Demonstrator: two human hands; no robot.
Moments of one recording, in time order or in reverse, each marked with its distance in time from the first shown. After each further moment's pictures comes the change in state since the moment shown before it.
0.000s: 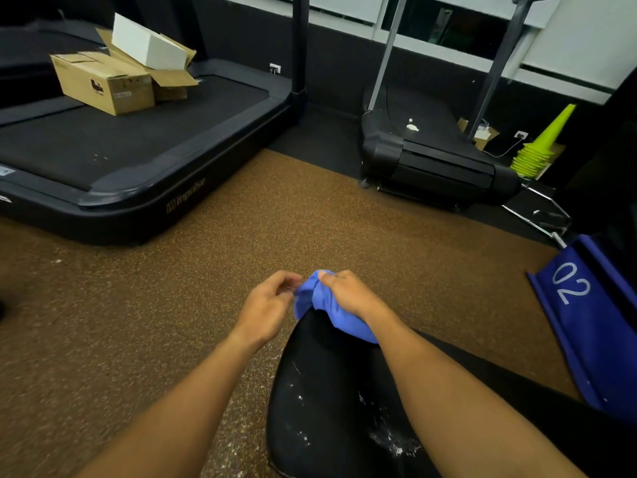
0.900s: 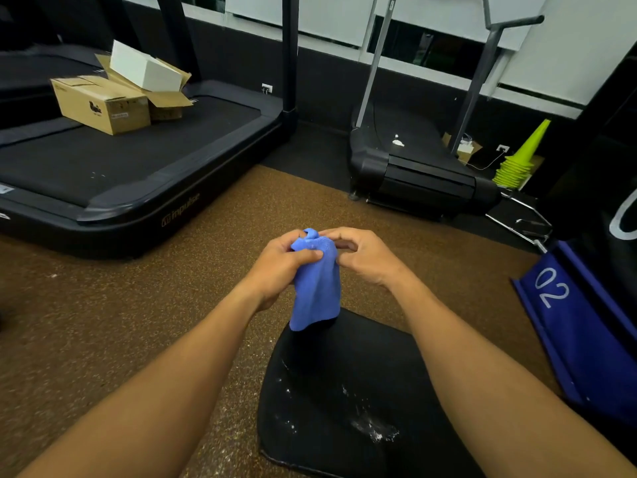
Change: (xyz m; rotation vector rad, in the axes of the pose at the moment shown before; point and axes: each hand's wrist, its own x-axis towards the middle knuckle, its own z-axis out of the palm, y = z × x) left_hand -0.002 0.114 0.000 -0.349 -0.177 0.055; right_hand -0.042 -0.057 -0.077 -0.053 -0.023 -0.451
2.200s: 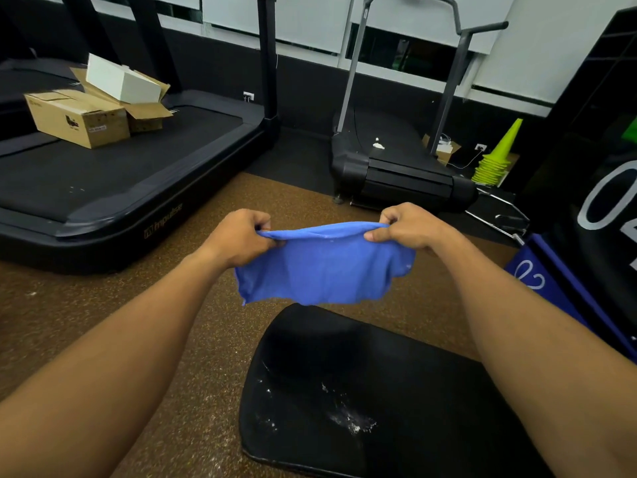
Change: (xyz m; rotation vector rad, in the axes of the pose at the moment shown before) left_hand 0.030 0.046 -0.030 0.886 0.075 0.161; right_hand -0.032 -0.037 -0.119 -0.479 0.115 0.333
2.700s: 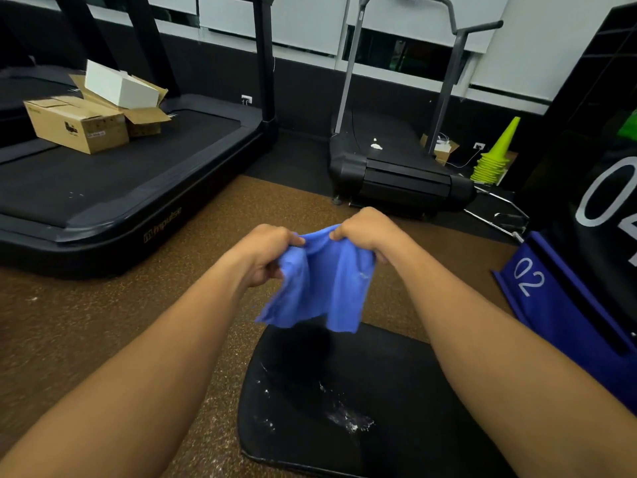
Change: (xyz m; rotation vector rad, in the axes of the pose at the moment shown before) left_hand -0.012 0.057 0.030 -0.753 -0.141 -0.544; right_hand -0.005 -0.055 0.044 0.218 0.093 0.177
